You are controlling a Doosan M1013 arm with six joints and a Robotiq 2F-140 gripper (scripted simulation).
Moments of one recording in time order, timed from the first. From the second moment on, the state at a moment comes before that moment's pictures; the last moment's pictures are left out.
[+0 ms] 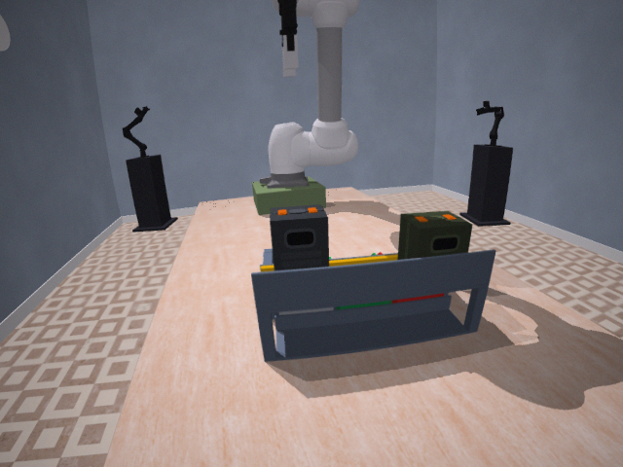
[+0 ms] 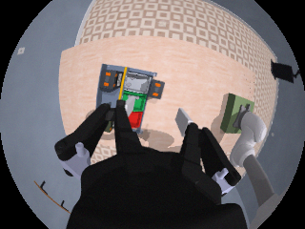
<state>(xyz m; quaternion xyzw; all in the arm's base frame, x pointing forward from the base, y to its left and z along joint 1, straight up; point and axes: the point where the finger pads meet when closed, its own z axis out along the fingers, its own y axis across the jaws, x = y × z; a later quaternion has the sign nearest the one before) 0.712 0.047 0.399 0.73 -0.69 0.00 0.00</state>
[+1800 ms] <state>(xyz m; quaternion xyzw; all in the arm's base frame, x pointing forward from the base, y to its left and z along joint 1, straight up) 0.708 0.046 0.349 0.73 -0.69 0.00 0.00</state>
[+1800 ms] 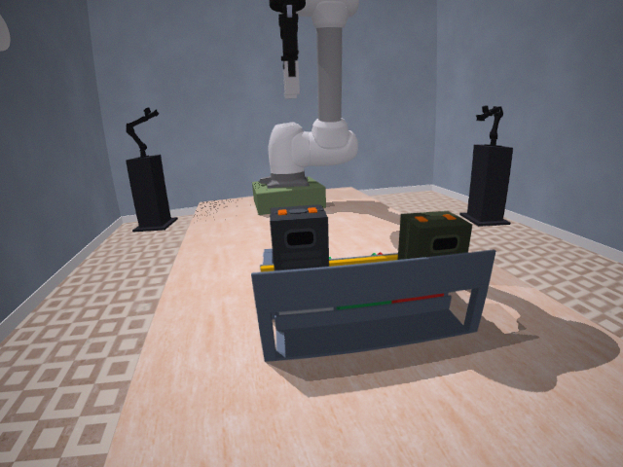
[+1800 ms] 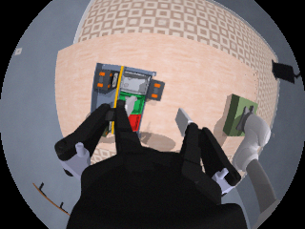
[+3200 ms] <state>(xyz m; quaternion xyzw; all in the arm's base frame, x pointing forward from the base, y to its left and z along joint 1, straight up) 0.707 0.046 0.209 0.73 -0.69 0.00 0.00</state>
